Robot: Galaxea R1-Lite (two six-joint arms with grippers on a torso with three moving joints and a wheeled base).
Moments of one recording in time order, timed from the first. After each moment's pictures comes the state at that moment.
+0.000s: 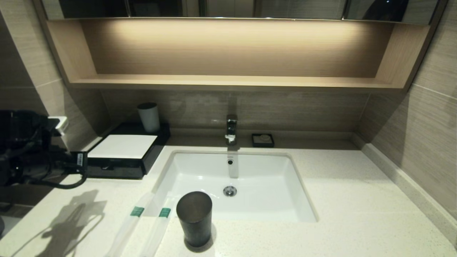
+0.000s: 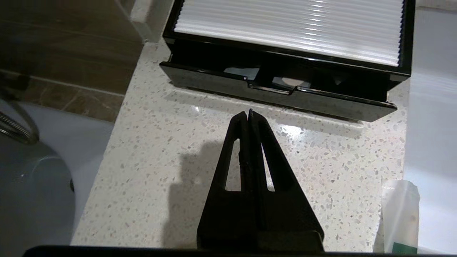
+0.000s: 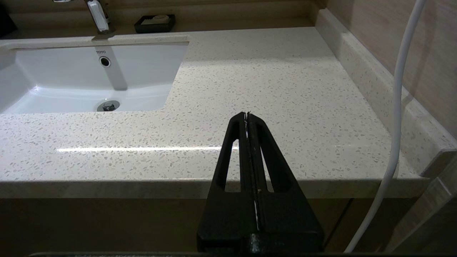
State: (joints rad) left arm 0.22 1.69 -0.85 -0.26 -0.01 0.10; right arm 0.00 0.00 0.00 -0.01 0.00 0.05
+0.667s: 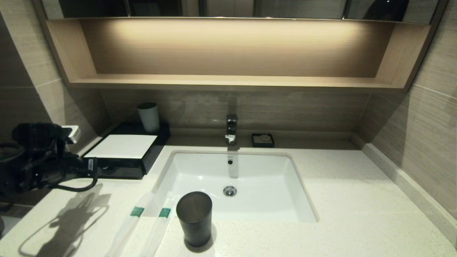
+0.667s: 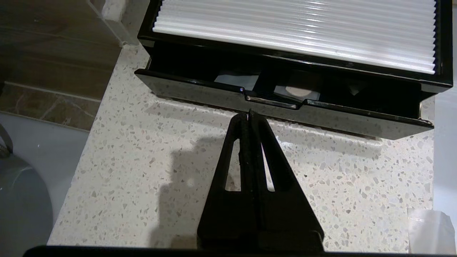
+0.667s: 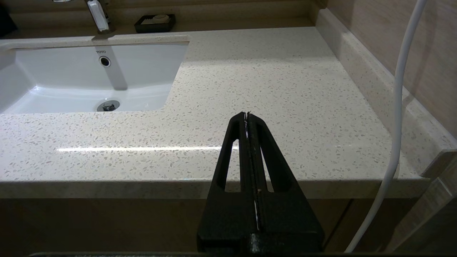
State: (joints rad) left arm 0.22 1.83 -0.81 -0.44 -0.03 0.10; right arm 0.00 0.00 0.00 -0.01 0.00 0.05
